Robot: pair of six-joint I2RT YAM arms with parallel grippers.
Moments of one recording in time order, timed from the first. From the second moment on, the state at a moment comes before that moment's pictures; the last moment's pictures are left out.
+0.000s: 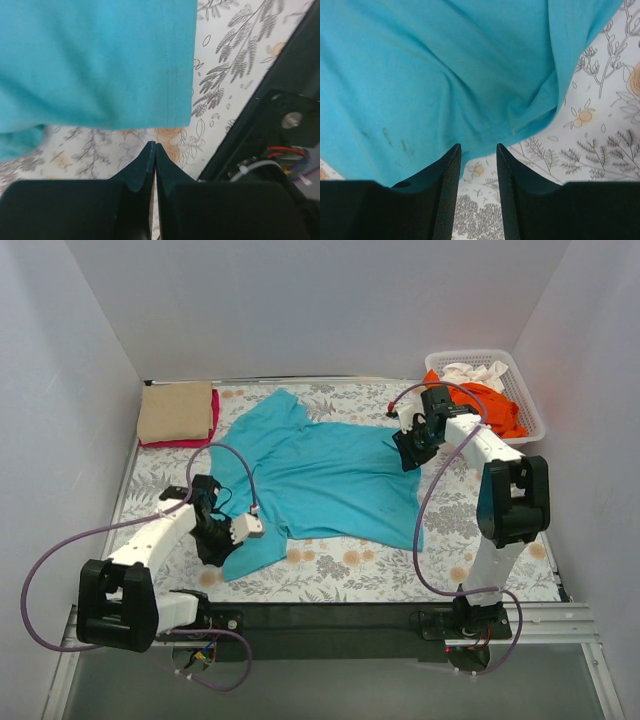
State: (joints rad) left arm -0.17 1.22 0.64 -1.01 0.28 1.05; right arm 0.19 1.81 1.42 -0.77 -0.32 -0.47
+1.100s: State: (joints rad) left arm -0.11 1.45 1.09 -1.21 0.46 0.88; right arm 0.23 1.72 1.24 -0.80 -0.36 -0.71
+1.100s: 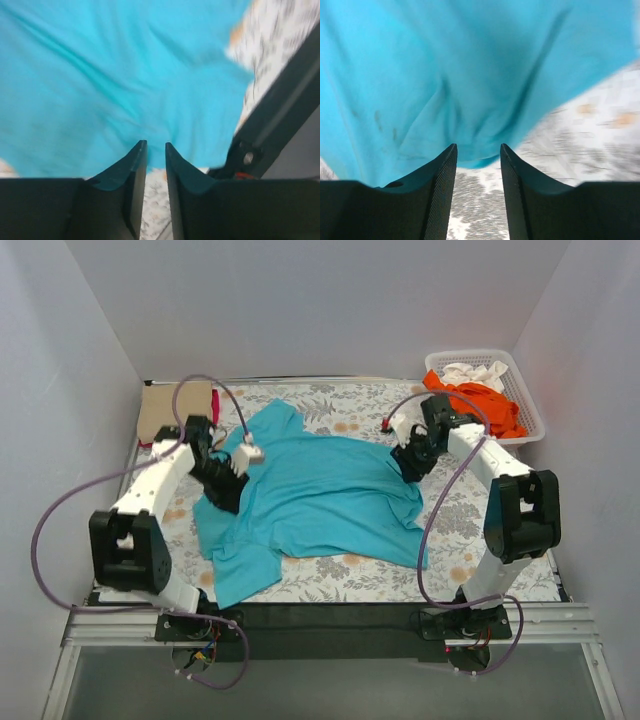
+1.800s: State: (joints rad) left arm 0.00 2.27 2.00 -0.80 0.48 0.31; right arm 0.24 2.07 1.62 -0.68 -0.24 -0.39
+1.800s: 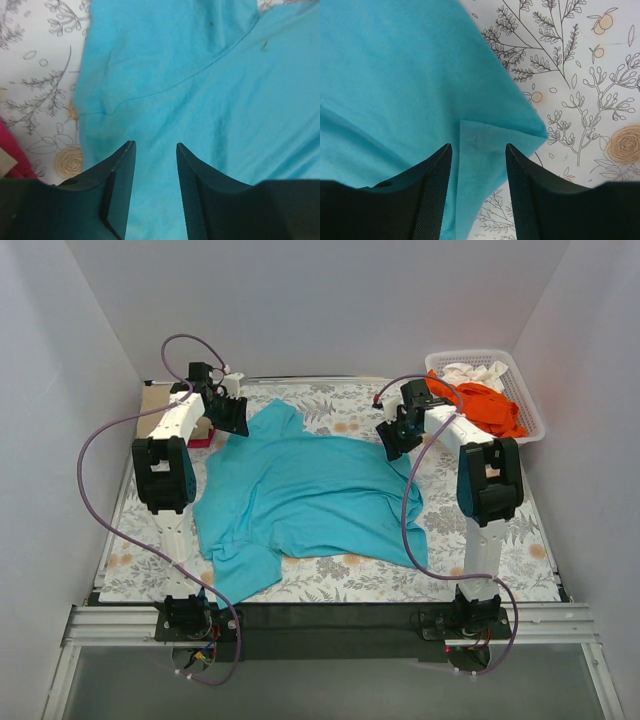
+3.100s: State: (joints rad) left arm 0.00 2.24 1.75 -0.67 0.37 0.31; right arm 0.23 2.17 1.67 -0.64 -0.19 -0.37
